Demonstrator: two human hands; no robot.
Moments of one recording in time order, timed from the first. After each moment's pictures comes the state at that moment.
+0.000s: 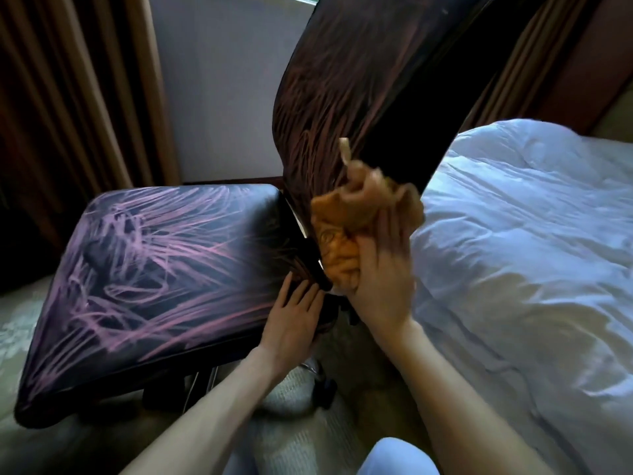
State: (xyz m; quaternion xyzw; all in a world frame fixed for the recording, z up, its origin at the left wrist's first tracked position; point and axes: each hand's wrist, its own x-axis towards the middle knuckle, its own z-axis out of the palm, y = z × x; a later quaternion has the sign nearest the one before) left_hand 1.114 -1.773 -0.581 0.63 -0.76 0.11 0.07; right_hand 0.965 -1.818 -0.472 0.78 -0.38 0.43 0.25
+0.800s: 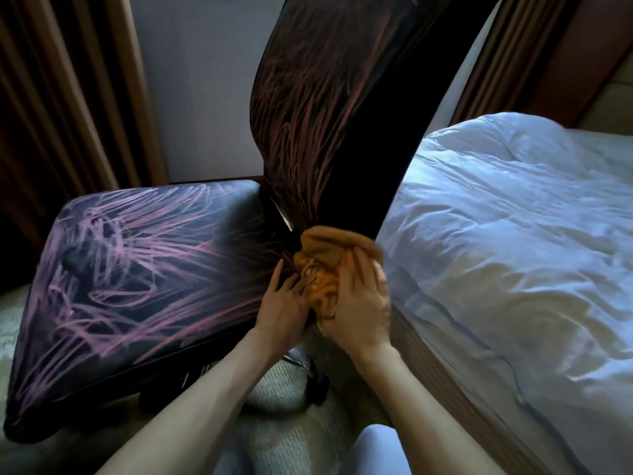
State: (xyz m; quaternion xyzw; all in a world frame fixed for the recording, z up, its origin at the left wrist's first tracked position) left_hand 1.107 -1.794 -0.567 0.63 -0.77 0.08 0.09; right_hand 0.951 -1.801 -0.533 0.79 -0.48 0.31 0.22
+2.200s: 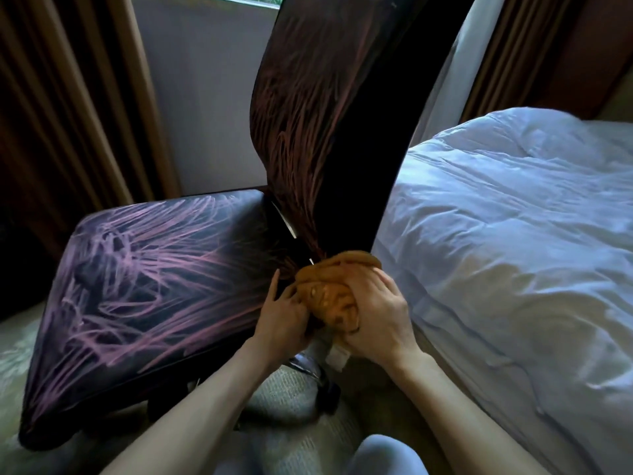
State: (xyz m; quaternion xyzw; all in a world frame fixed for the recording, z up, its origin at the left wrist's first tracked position) left_hand 1.109 -1.792 -0.573 0.61 -0.78 0.09 0.15; right_hand 0.911 -1.802 -0.503 0.86 -0.33 0.39 0.00
